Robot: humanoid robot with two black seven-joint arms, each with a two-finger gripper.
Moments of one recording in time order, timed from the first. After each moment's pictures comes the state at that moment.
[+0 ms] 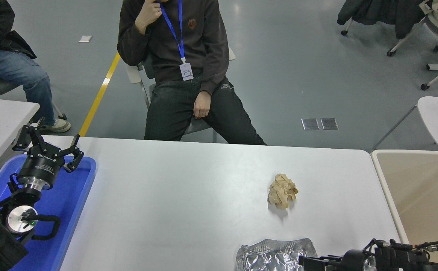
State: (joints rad) left arm -0.56 0.46 -0.60 -0.39 -0.23 -0.70 -0.59; right arm 0.25 -0.75 0.44 1.61 -1.57 0.15 -0.18
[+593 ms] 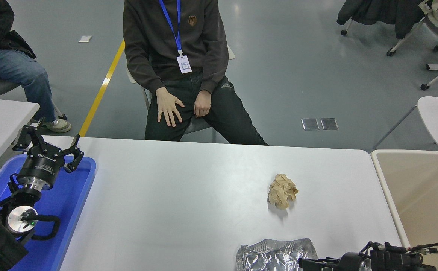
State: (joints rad) left arm -0.56 0.46 -0.60 -0.39 -0.23 -0.70 -0.59; right arm 0.25 -0.72 0.43 1.55 -1.61 0.15 -0.18
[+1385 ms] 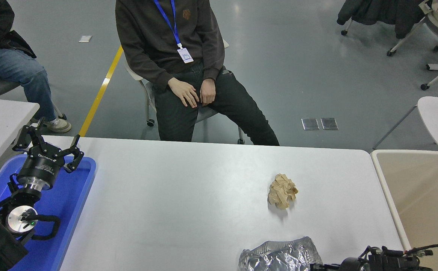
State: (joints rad) left arm -0.56 0.46 -0.60 -0.39 -0.23 -0.70 -0.59; right arm 0.30 -0.73 0.37 1.53 -1.57 0.15 -0.15
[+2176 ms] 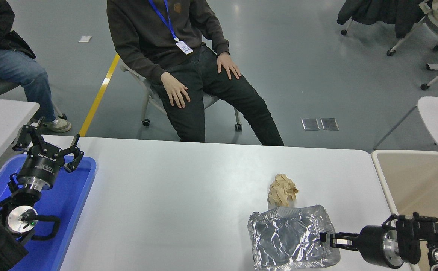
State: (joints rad) left arm -0.56 0.46 -0.60 -0.39 -0.23 -0.70 -0.59; right arm 0.46 -0.98 0.38 1.71 -1.33 0.18 -0.08
